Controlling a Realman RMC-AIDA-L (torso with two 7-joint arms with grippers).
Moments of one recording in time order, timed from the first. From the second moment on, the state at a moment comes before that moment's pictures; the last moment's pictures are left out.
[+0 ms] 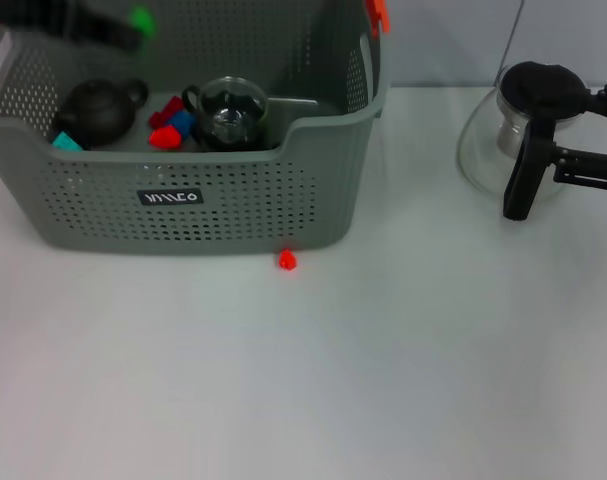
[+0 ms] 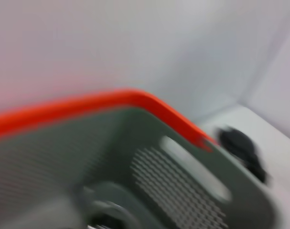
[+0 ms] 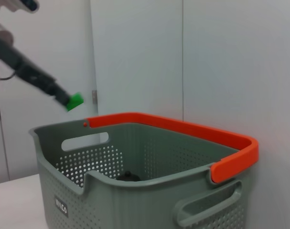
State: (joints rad) left arm -0.78 -1.93 0.58 1.31 2.35 1.80 -2.39; right arm 0.55 2.01 -0.47 -0.71 -1.95 -1.59 1.26
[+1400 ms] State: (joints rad) left arm -0.53 -2.06 0.74 1.18 2.12 2.01 -1.81; right arm 0.60 2.03 -0.72 -0.68 -2.04 -1.56 1.41
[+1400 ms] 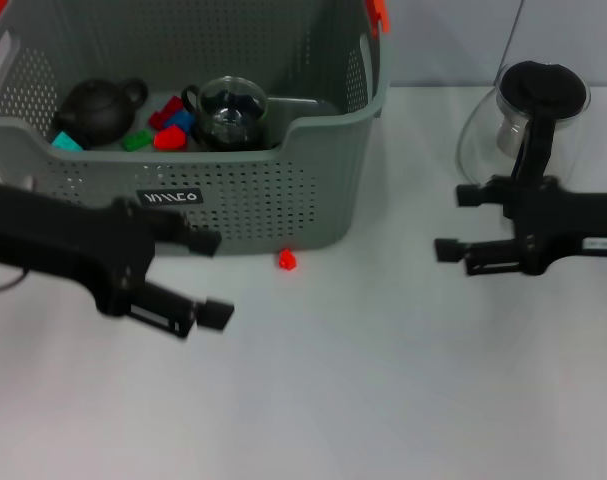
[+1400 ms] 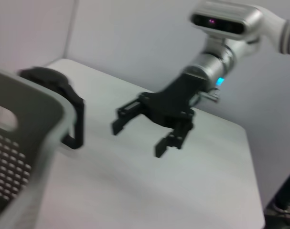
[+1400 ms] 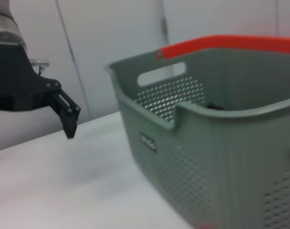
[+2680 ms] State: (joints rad) left arm -0.51 -2.02 0.71 0.93 2.13 1.98 -1.57; right arm 0.82 2.11 -1.03 -0.35 -1.98 -1.16 1.32
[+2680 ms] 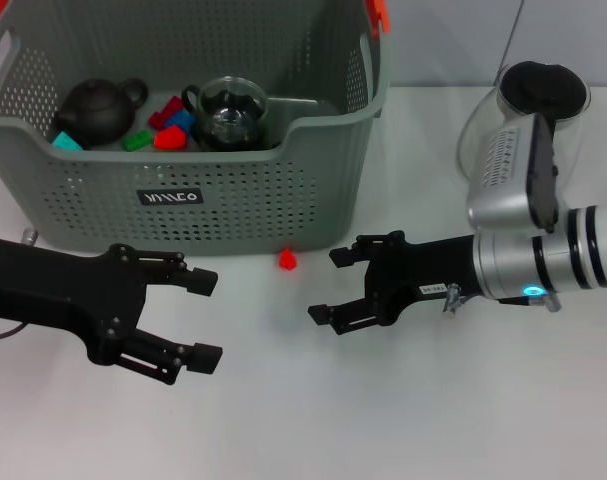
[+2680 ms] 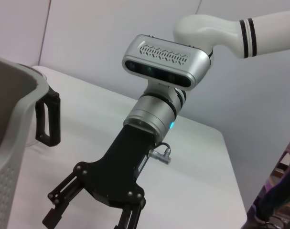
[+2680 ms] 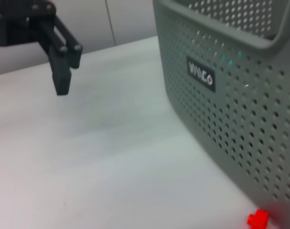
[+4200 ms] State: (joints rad) left arm -0.51 -2.02 0.71 0.90 2.13 1.95 -1.57; right arm 0.85 2.12 -1.50 -0.32 -1.56 -0.86 1.31
